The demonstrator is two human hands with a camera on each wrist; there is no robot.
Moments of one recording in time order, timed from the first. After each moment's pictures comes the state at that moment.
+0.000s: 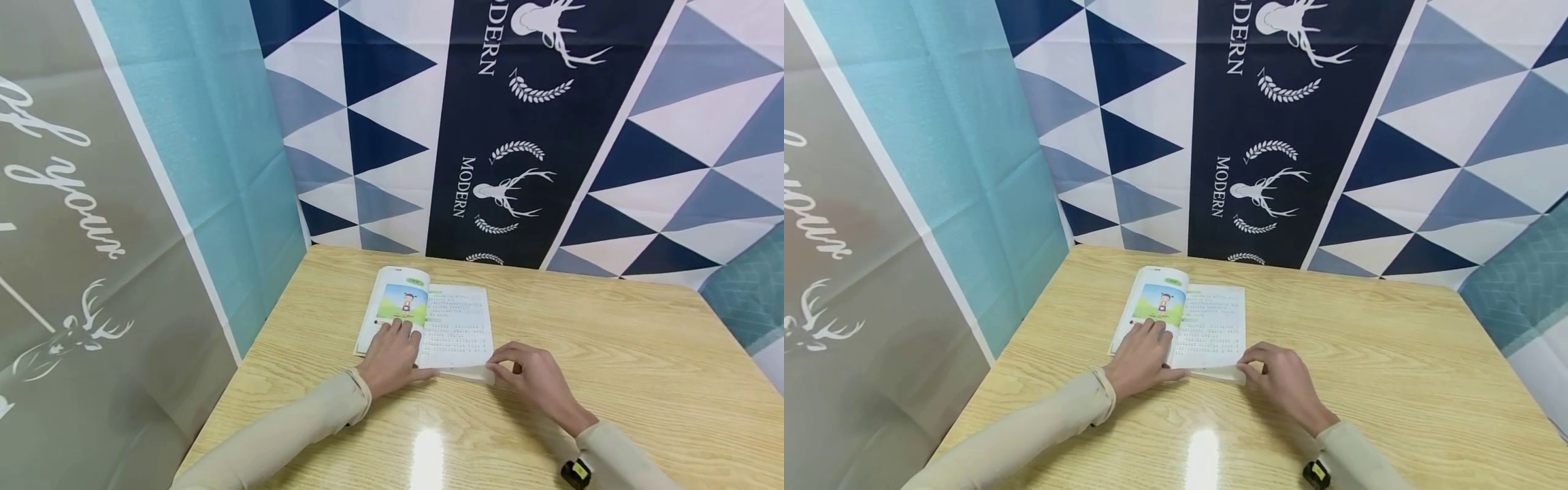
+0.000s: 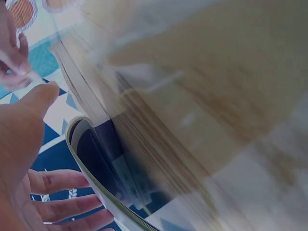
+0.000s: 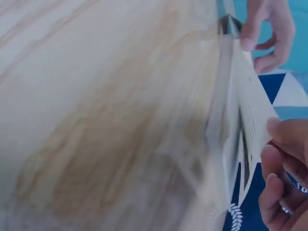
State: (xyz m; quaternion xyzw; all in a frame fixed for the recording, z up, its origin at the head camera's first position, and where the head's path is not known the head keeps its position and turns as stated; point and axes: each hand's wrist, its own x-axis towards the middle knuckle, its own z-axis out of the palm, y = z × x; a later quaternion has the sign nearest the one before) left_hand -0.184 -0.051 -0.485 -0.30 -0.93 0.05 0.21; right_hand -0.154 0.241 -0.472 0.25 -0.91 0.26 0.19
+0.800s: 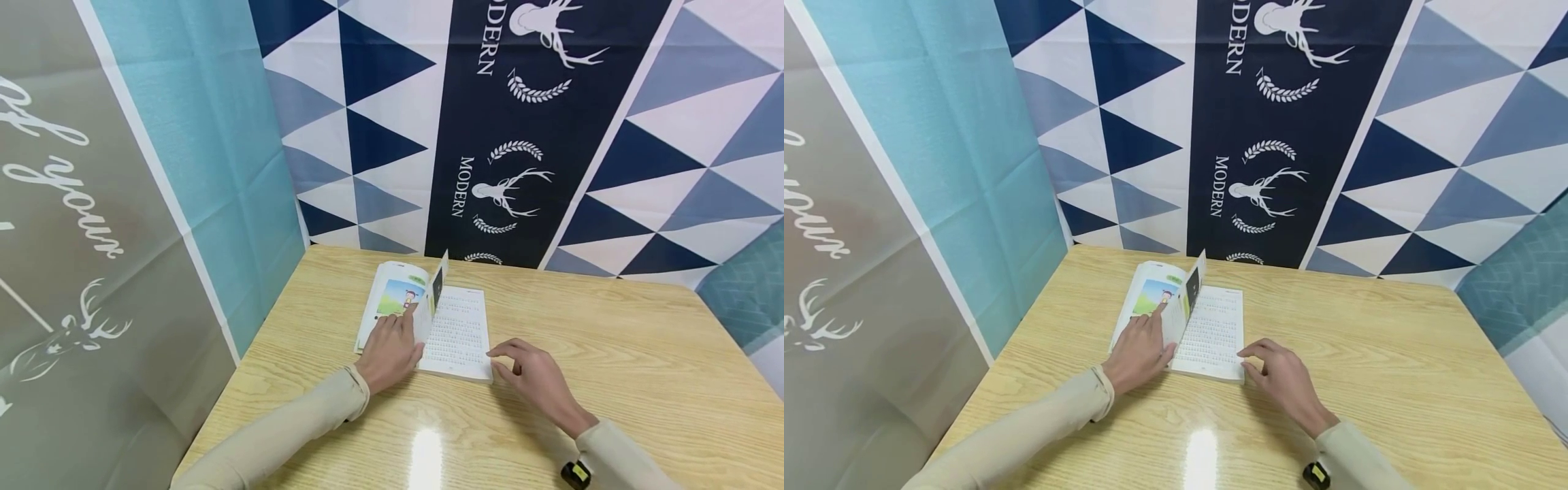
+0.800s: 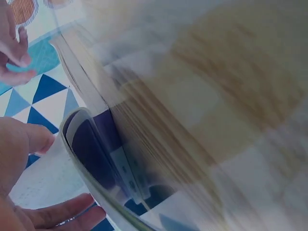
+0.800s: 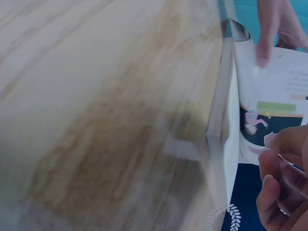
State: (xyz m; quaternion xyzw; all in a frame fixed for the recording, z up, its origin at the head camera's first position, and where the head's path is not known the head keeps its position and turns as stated) left_hand -0.190 -0.055 -0.483 -0.27 -0.92 -0.03 0.27; right_hand -0.148 0.240 -0.468 0.24 -0.92 0.25 0.19
